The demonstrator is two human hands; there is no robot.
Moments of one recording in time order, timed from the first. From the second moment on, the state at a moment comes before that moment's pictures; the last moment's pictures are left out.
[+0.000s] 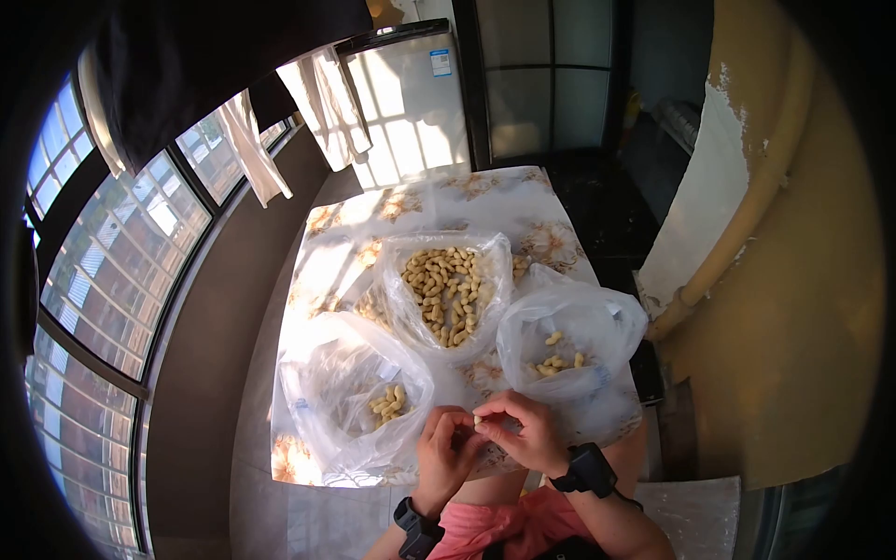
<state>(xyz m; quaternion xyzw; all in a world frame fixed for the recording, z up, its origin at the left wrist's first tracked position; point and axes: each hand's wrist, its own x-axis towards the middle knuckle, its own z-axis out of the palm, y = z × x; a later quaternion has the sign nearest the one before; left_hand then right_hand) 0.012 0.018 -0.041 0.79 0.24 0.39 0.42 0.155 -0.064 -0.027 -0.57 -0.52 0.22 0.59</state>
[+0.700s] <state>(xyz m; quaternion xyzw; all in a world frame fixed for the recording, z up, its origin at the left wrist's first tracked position) 0.011 0.017 -0.035 0.79 0.24 0.39 0.42 0.154 -0.062 -0.026 -0.56 -0.52 0.20 0.61</state>
